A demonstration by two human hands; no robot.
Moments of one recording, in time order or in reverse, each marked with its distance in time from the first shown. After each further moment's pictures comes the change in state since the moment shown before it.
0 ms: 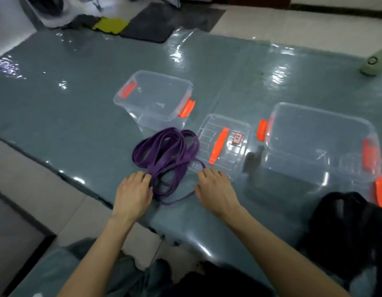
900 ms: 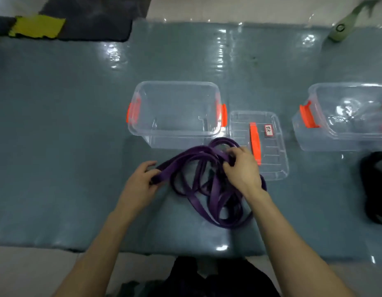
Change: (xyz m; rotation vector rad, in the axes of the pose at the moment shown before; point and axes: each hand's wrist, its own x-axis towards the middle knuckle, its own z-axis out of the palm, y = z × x) left_hand 0.196 -0.213 0.039 -0.626 -0.114 0.394; right_hand 0.162 -0.098 0.016 0.452 0.266 0.865
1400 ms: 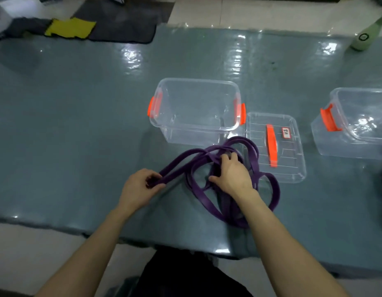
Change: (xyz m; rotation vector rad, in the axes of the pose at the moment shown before) left_hand -0.035 -0.053 -0.003 -0.106 0.018 -0.169; right_hand -0.014 -0.025 0.060 -0.443 -0.226 -0.131
